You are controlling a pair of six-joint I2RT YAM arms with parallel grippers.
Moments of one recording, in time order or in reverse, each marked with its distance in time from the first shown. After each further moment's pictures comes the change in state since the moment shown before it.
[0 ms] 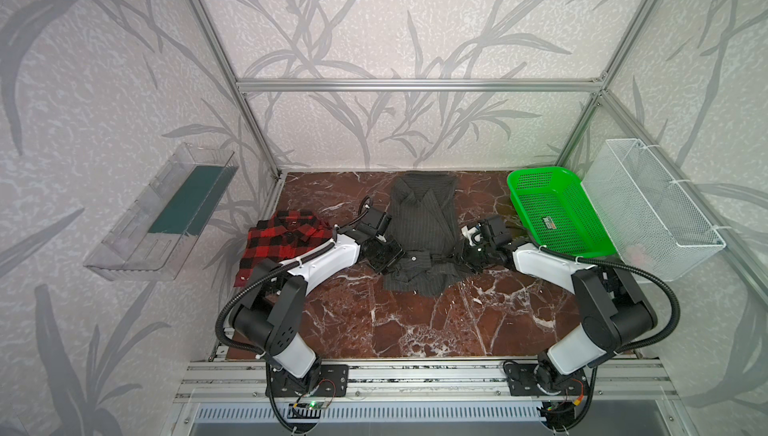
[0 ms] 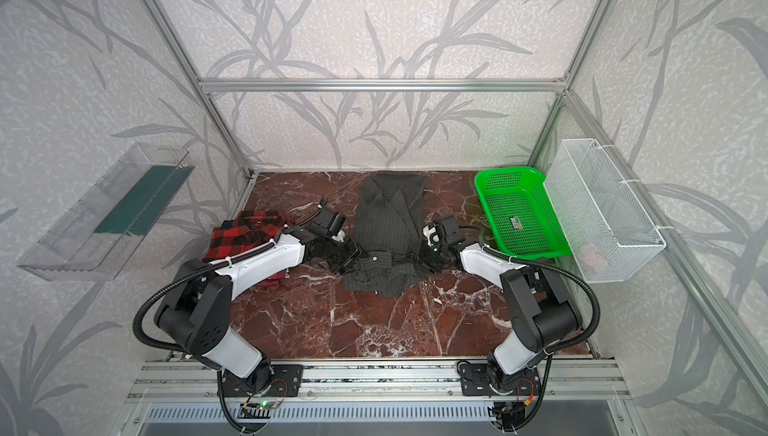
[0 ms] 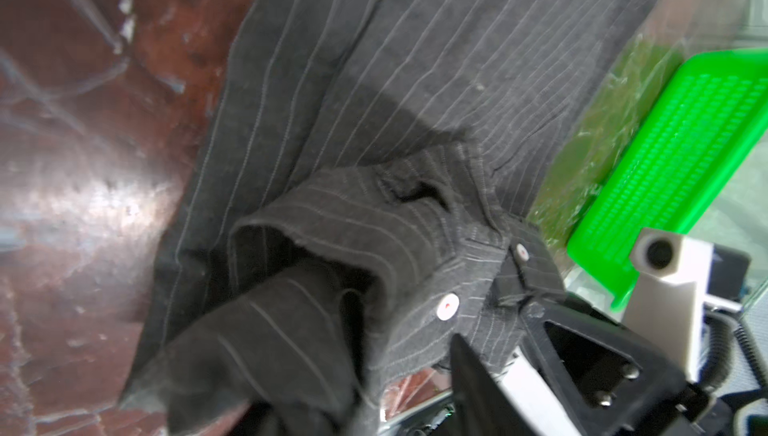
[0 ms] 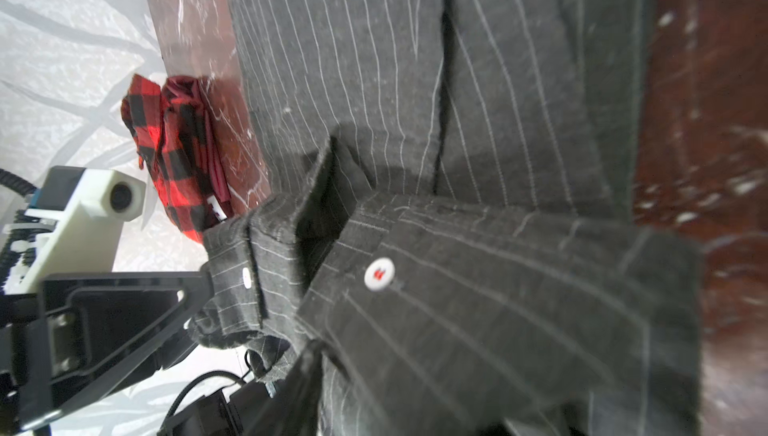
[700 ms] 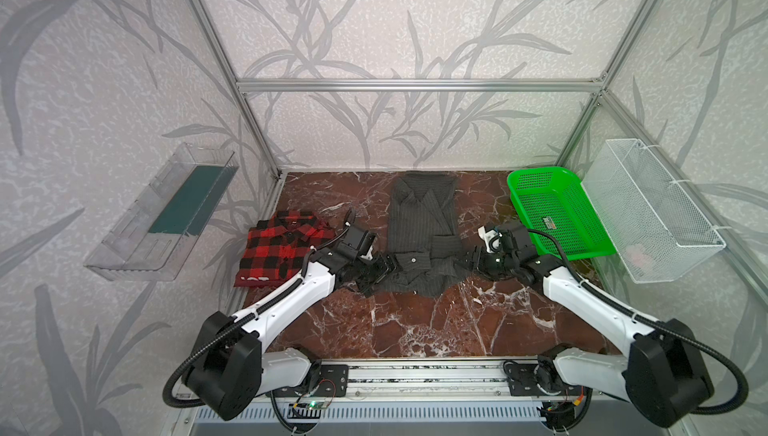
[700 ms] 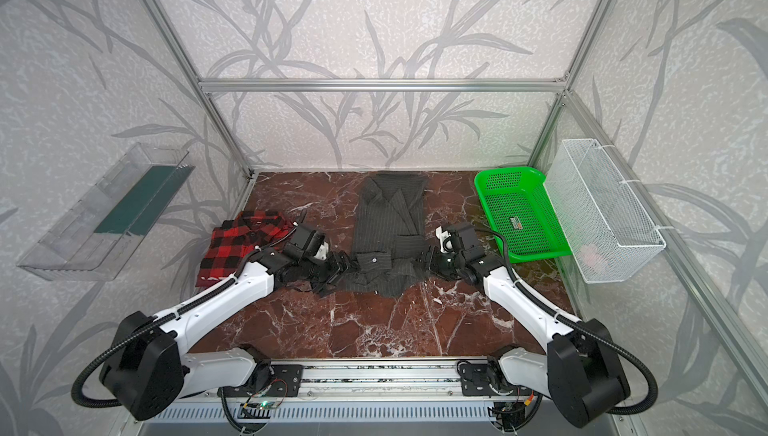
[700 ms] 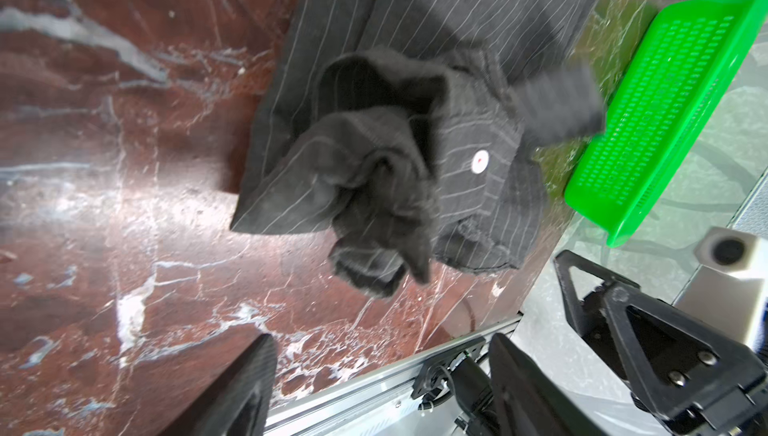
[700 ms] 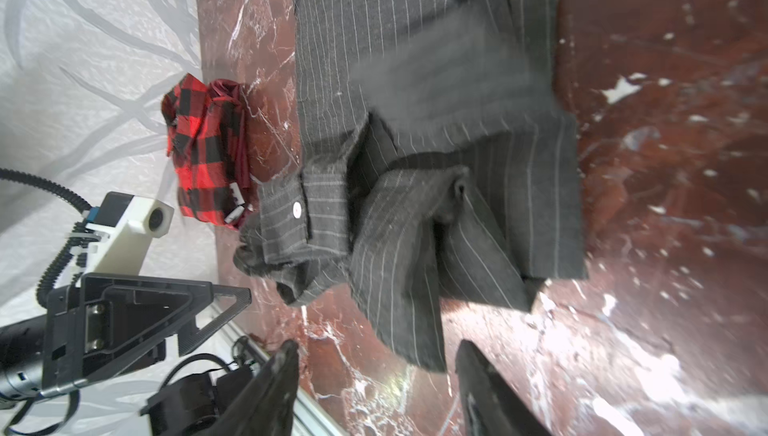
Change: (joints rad) left arm -0.024 -0.356 -0.236 -0.082 0.014 0.014; right arm 0.045 -0.402 -0.140 -0.143 0.129 -0.036
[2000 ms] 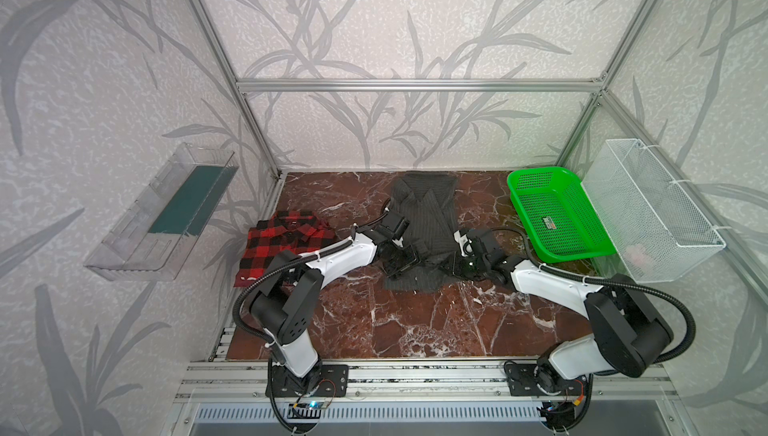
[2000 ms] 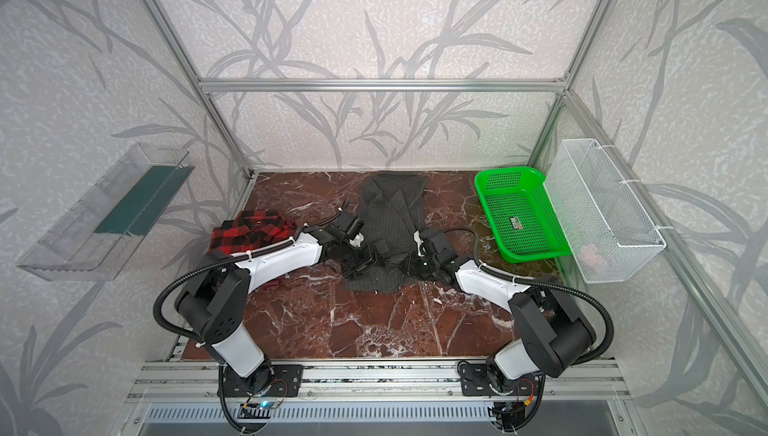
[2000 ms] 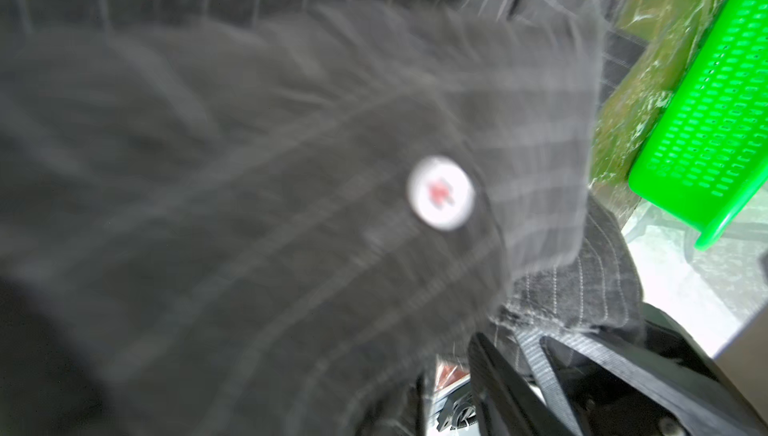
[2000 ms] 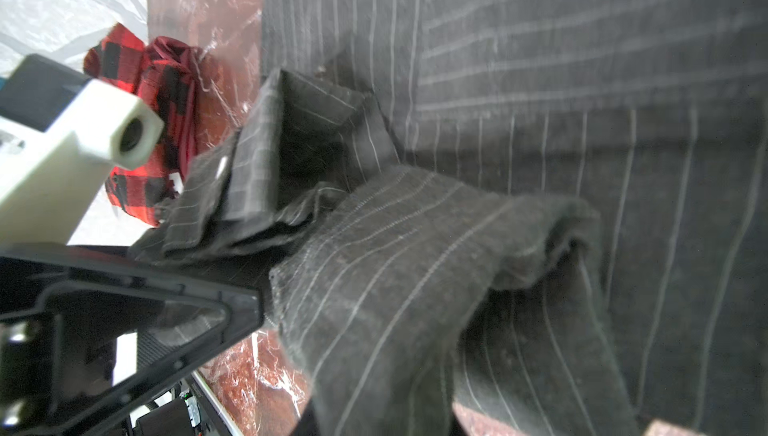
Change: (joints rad) left arm -0.080 0.474 0.346 0.025 -0.001 0.142; right arm 0.121 0.298 0.043 0.258 0.101 0.003
